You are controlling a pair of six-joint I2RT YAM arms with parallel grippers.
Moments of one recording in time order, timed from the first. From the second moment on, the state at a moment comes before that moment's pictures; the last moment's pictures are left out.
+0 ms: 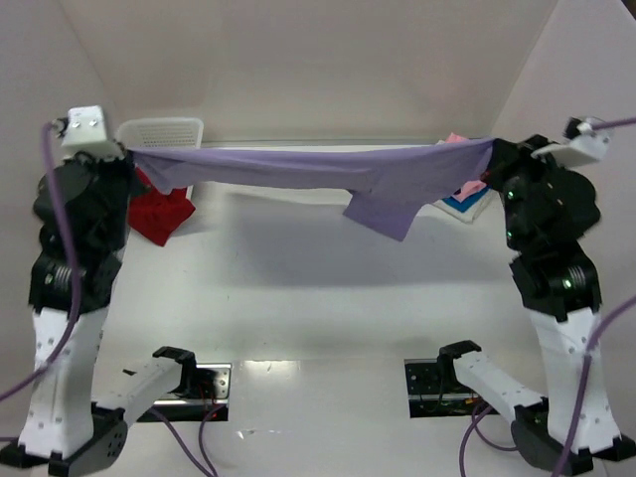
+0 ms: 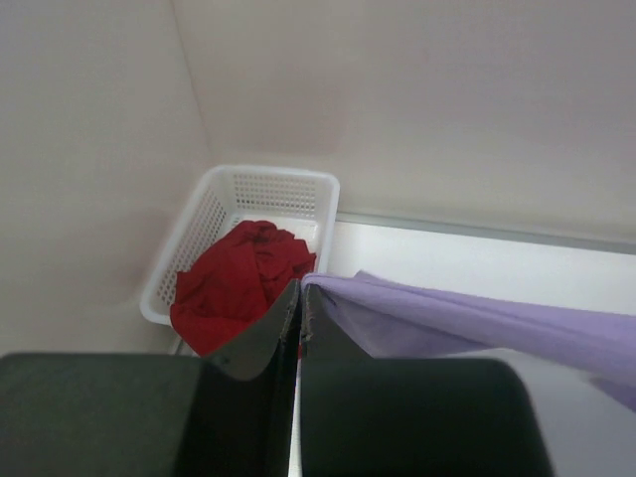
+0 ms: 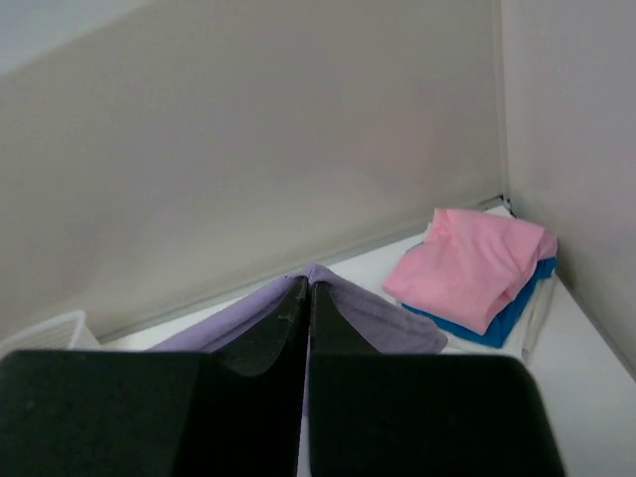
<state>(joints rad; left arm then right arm) -0.16 0.98 1.56 -0.60 -0.37 0.00 0.23 0.93 1.50 -0.48 0.42 0.31</state>
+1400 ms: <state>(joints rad) -0.16 1.27 1.30 -0.49 -0.34 -0.03 0.18 1.18 1.14 -0.35 0.38 0.36</state>
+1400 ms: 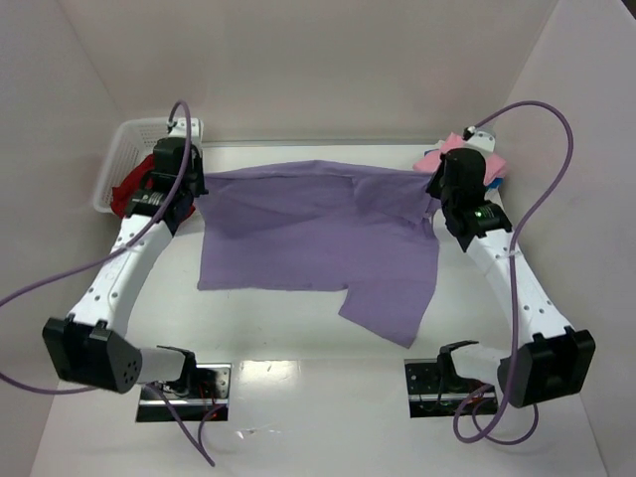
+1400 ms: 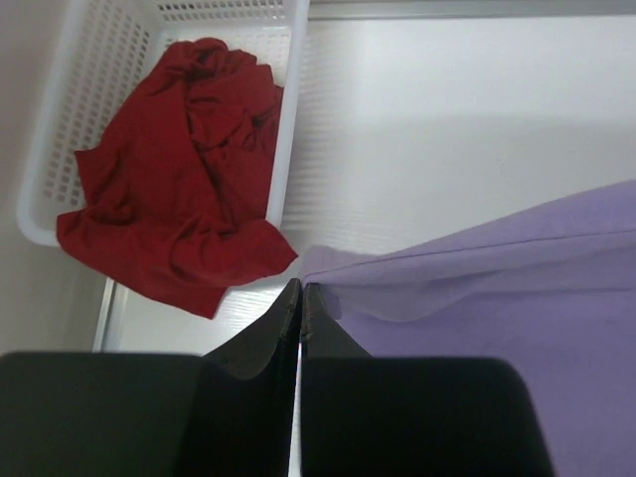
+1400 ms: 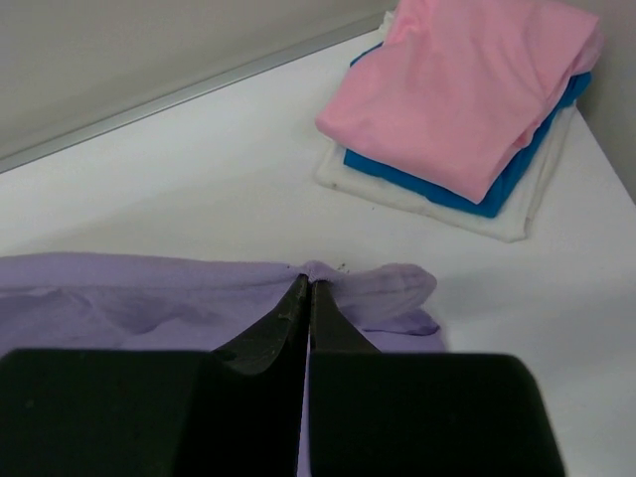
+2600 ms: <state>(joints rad) -0.03 2.07 1.78 -0.22 -0.31 0.02 0.02 1.90 1.52 -0.09 0.21 0.36</state>
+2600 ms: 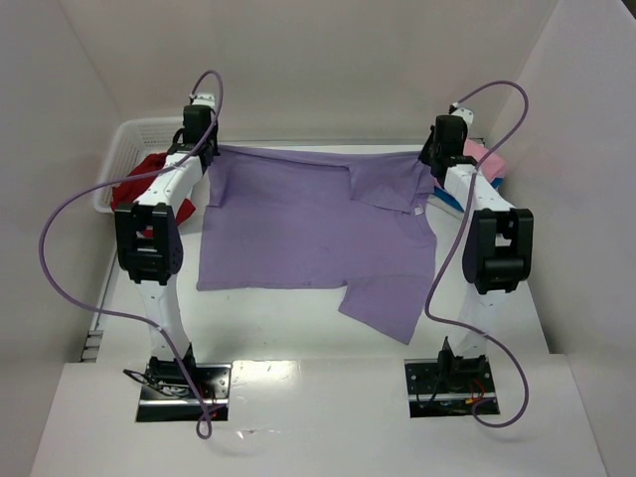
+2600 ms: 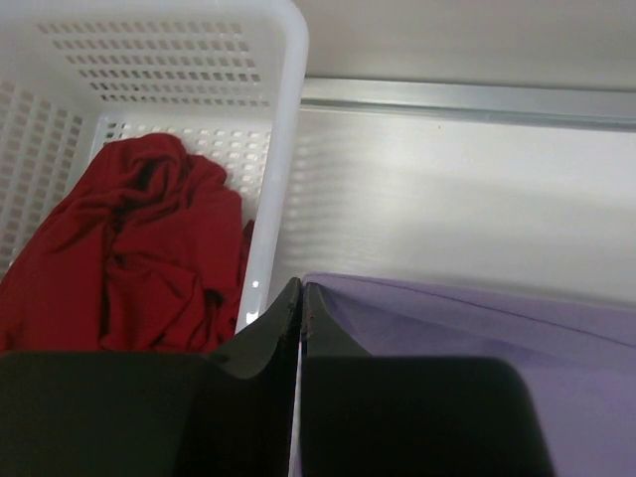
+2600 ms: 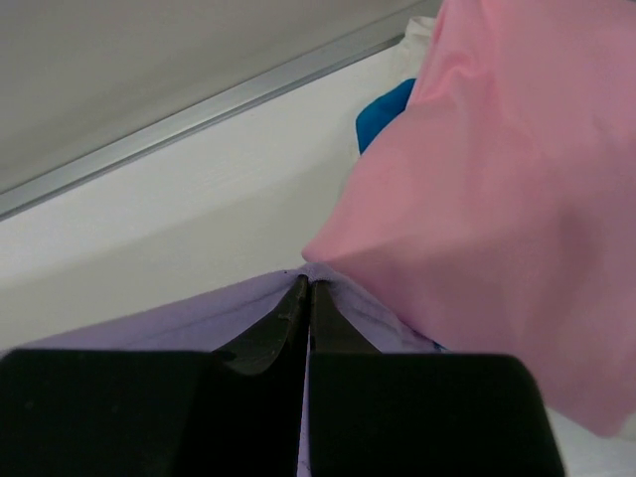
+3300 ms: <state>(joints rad) 0.00 2.26 1.97 -0.18 -0.18 0.08 0.02 2.15 1.71 -0.07 0.16 0.35</state>
